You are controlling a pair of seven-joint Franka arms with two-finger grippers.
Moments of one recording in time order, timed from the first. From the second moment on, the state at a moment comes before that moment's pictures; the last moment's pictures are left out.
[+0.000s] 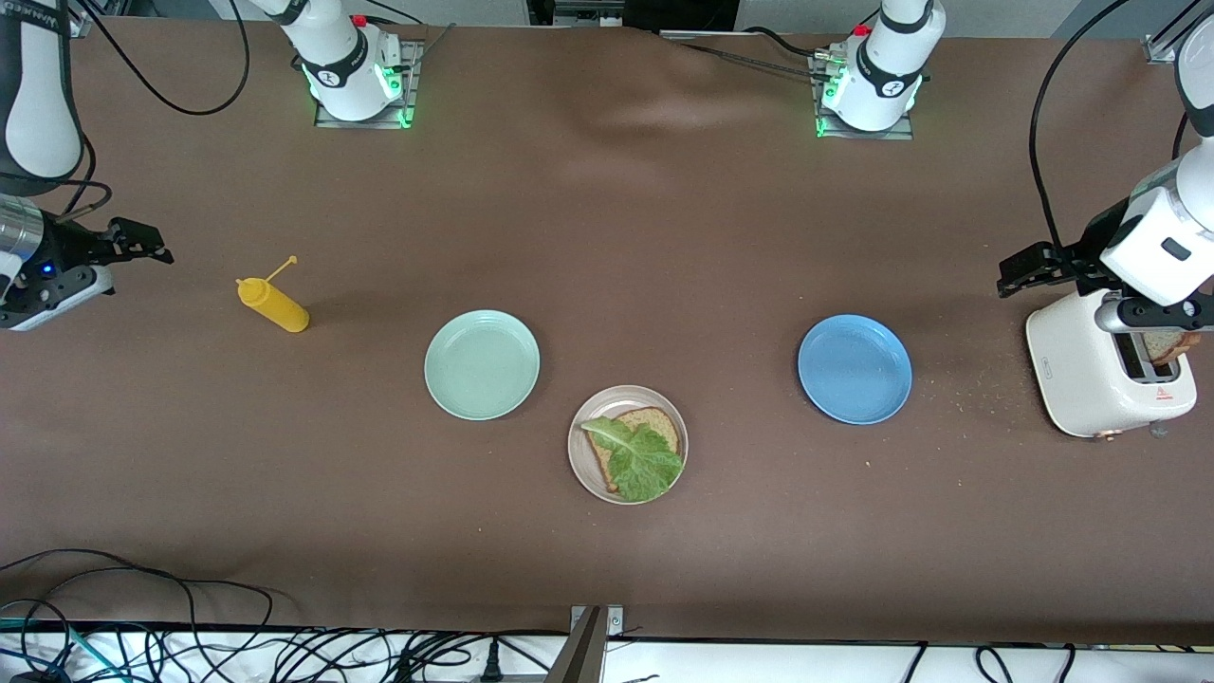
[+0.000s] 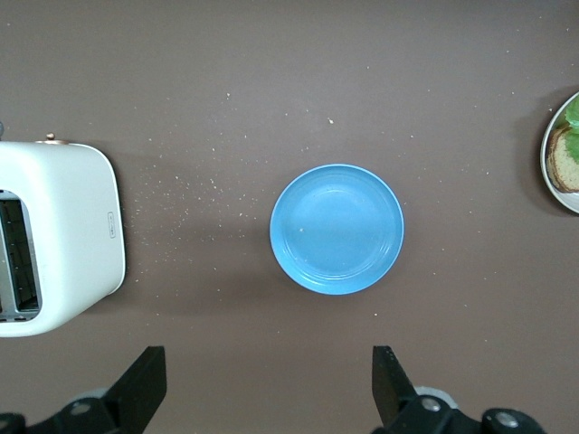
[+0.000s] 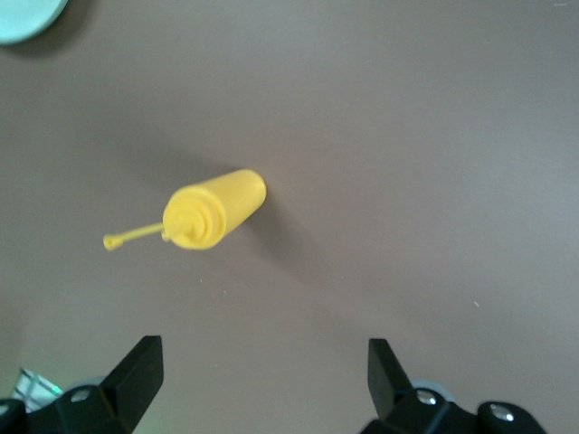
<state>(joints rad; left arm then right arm) -0.03 0.14 0.01 -1.53 -0.01 1.61 -0.07 0.19 0.13 -0.49 -1.96 0.12 1.88 -0.97</state>
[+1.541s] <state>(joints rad) -0.03 0.14 0.01 -1.53 -0.01 1.61 -0.07 0.11 0.44 -0.56 -2.16 0.98 1.96 -2.35</state>
